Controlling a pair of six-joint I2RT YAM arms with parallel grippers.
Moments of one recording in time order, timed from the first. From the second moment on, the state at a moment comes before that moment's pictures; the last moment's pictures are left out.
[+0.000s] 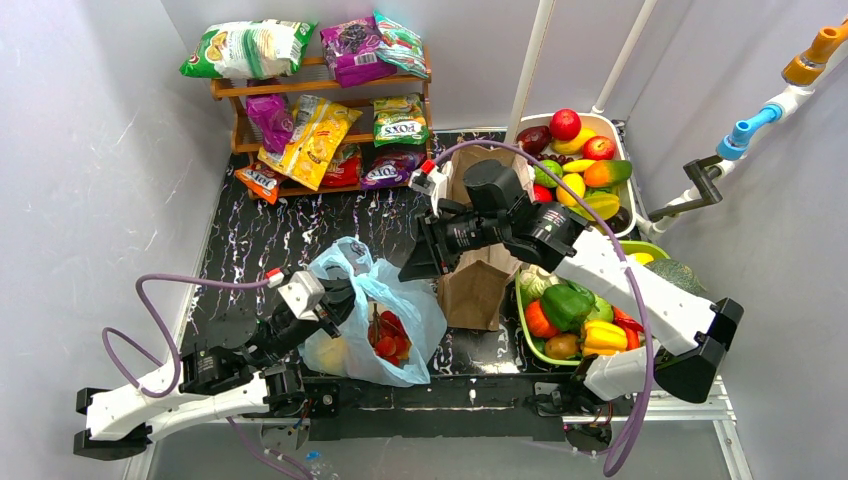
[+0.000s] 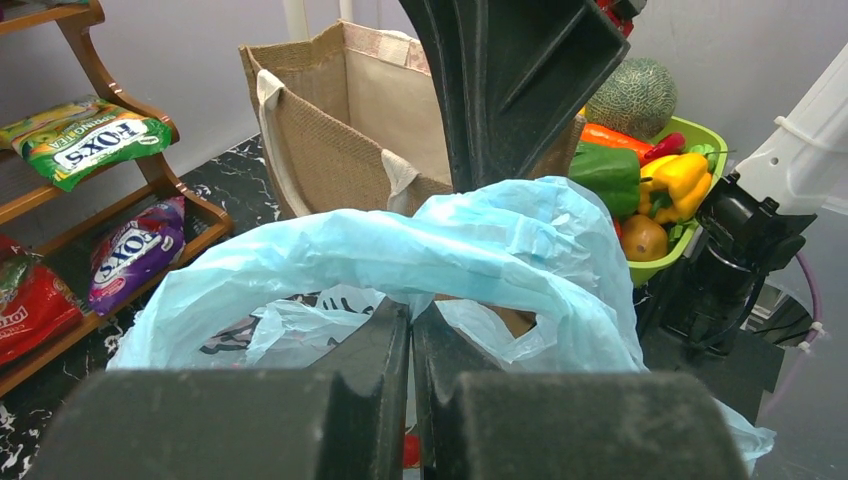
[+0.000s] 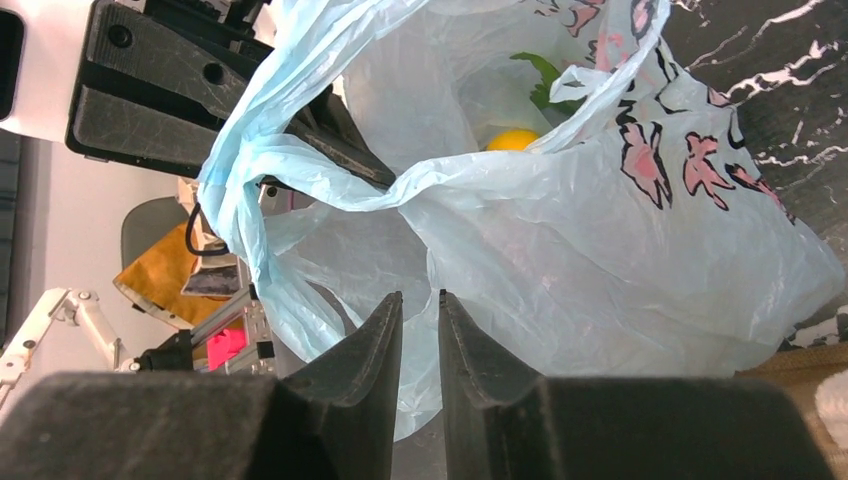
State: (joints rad) left arm -1.26 0.29 0.63 -0.25 -0.36 0.07; right arm 0.95 1.35 1.46 -0.60 -0.62 0.47
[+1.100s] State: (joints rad) left arm -1.26 0.30 0.66 -0.25 -0.36 0.00; right arm 1.06 1.42 1.36 -0.35 -0.88 0.55
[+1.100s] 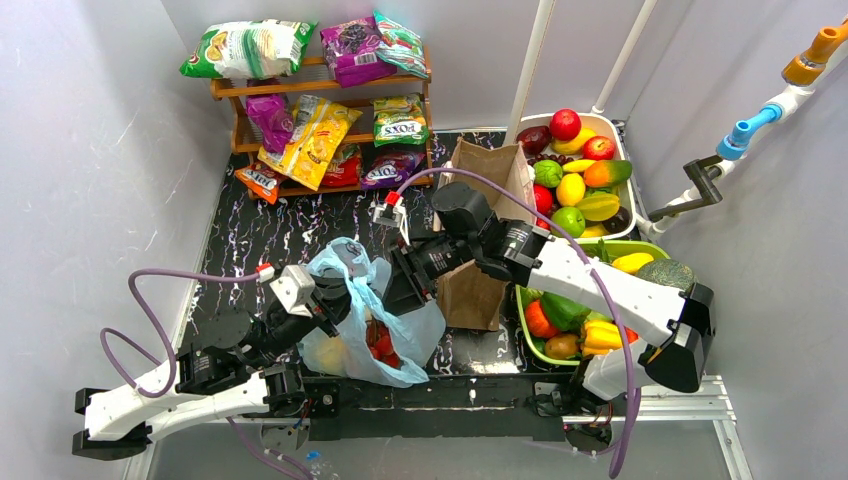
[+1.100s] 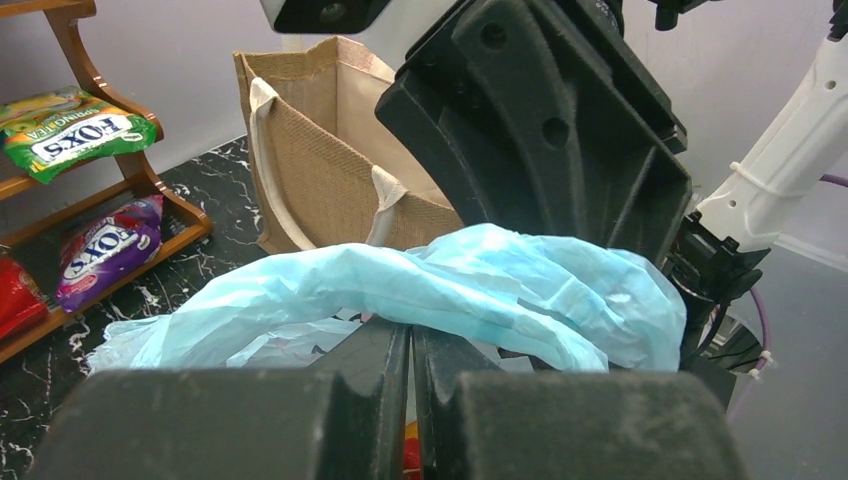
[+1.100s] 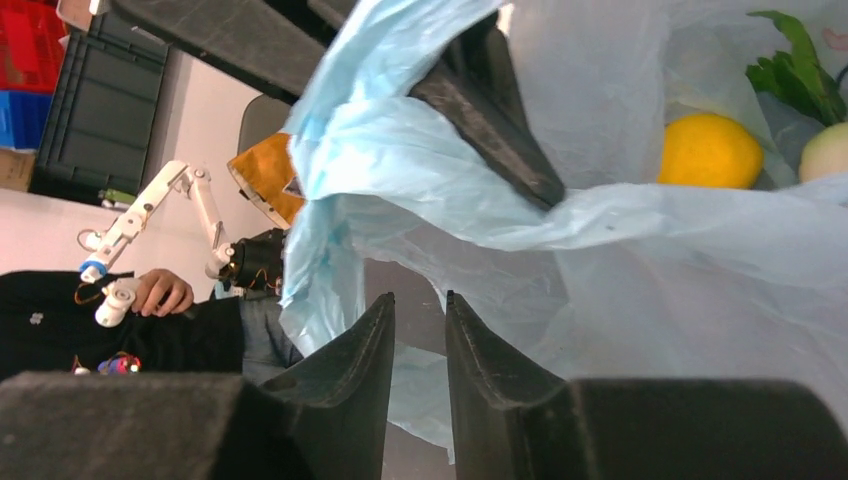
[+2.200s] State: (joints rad) left arm -1.26 0.30 0.67 -0.25 -0.39 -0.09; right arm 1.15 1.46 1.35 -0.21 -0.78 0.55
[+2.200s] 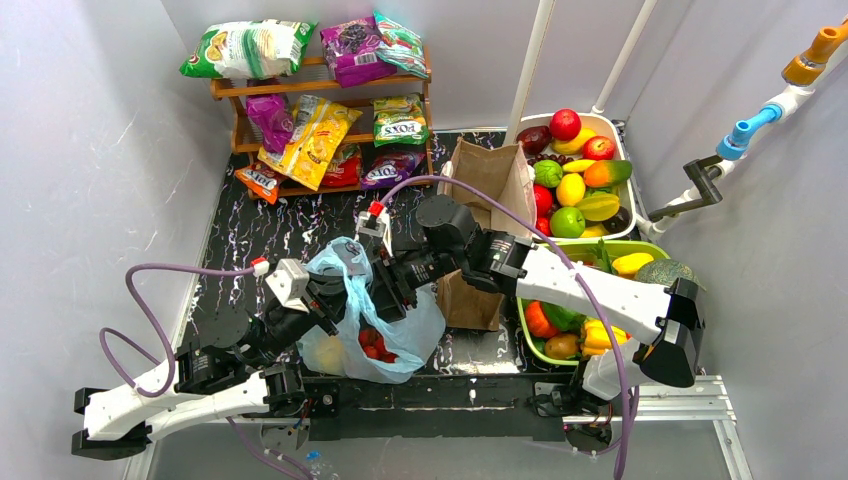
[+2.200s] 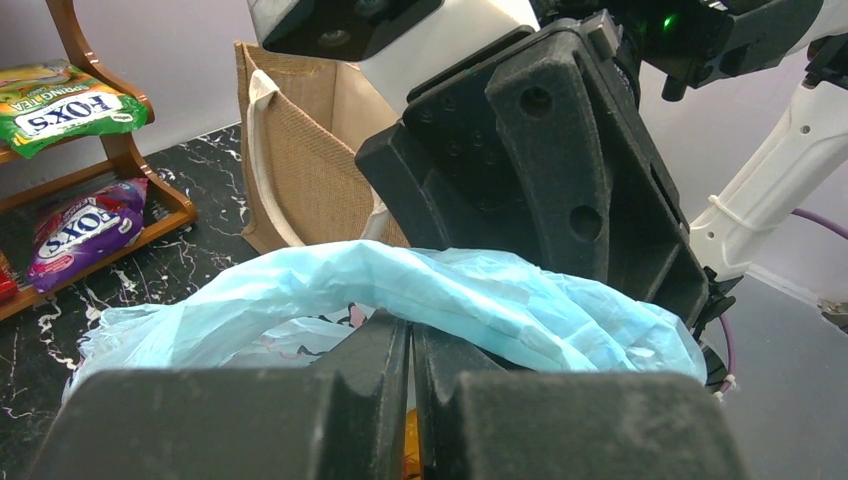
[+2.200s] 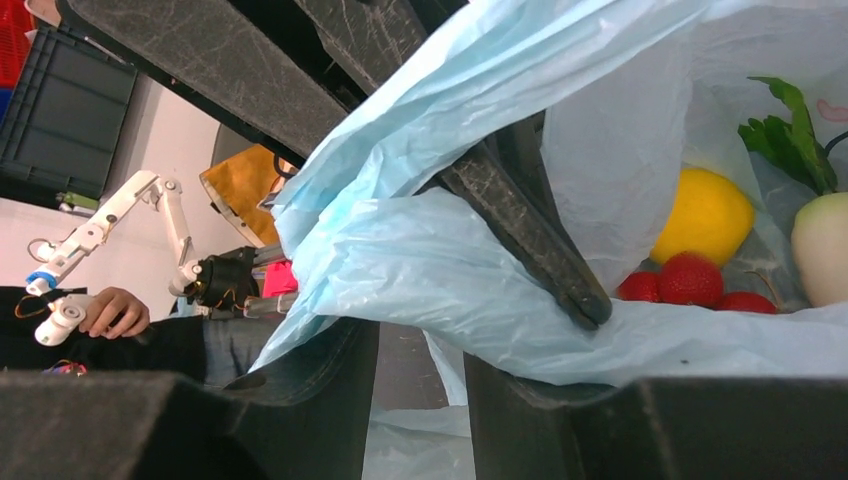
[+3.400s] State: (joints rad) left arm -1.26 0.29 0.69 -0.20 -0.48 -0.04; right arm 1.23 1.48 1.34 0.03 -0.57 0.75
